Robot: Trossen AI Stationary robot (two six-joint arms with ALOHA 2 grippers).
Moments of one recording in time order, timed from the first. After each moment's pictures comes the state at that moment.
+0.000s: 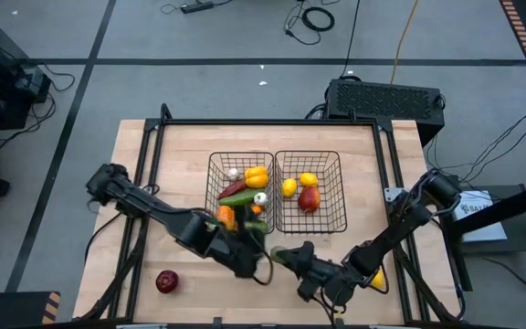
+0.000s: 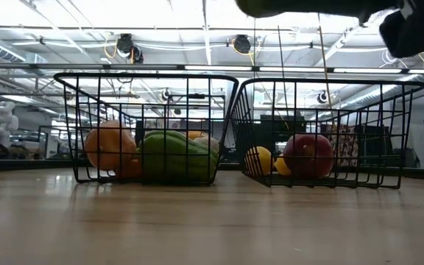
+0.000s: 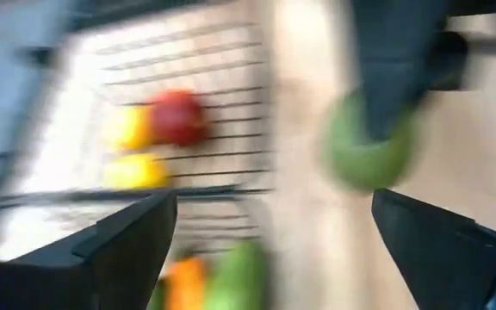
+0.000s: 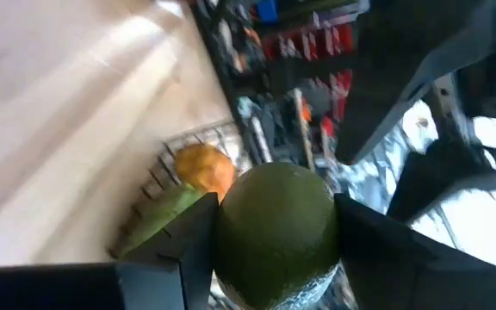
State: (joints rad) left arm -0.48 1.78 1.64 -0.76 -0.51 -0.23; right arm 0.74 1.78 1.01 0.37 1.02 -0.93
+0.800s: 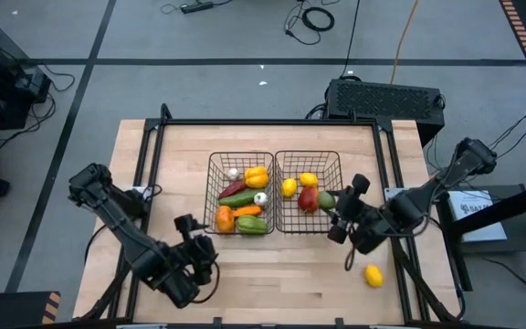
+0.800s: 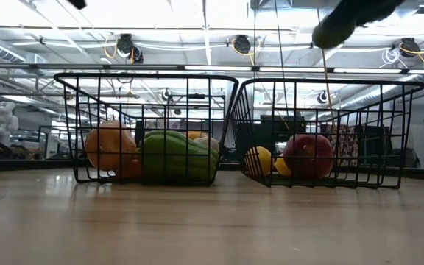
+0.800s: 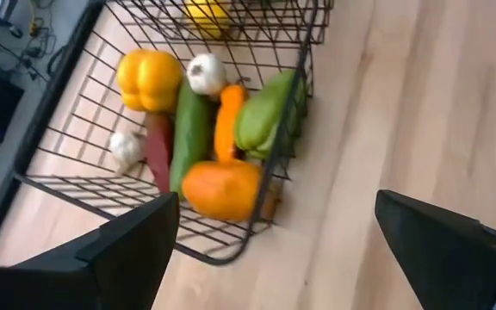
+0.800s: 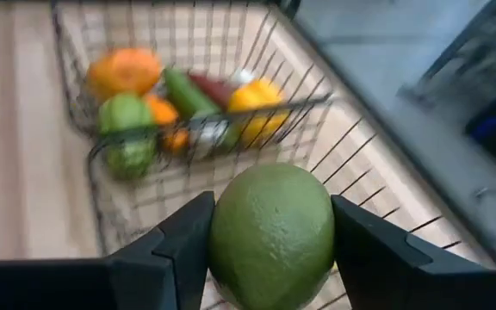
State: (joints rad) left arm -0.78 1.67 1.50 -1.32 -0.70 -0.97; right arm 0.60 1.20 1.01 -0.81 0.93 0.68
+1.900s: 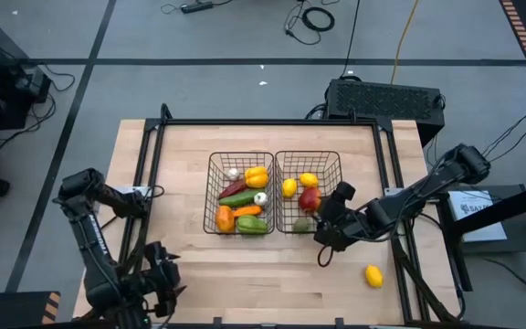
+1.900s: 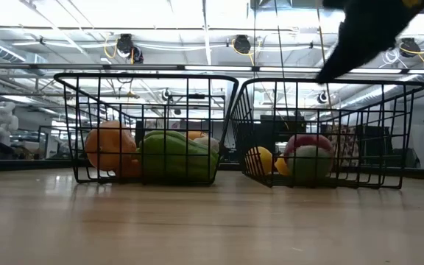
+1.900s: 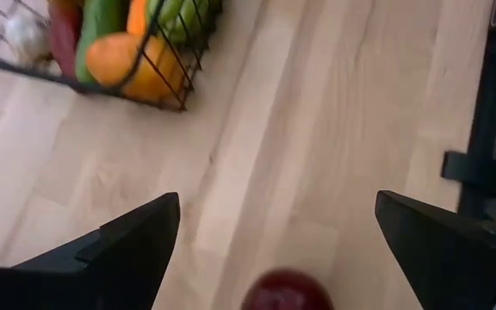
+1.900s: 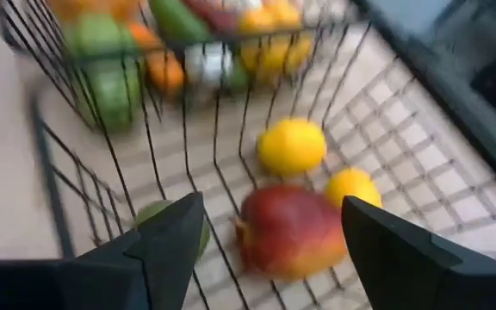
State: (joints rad) left arm -1.11 1.67 1.45 -1.36 -0.57 -1.38; right arm 0.49 1.35 0.91 -0.70 0.75 0.72
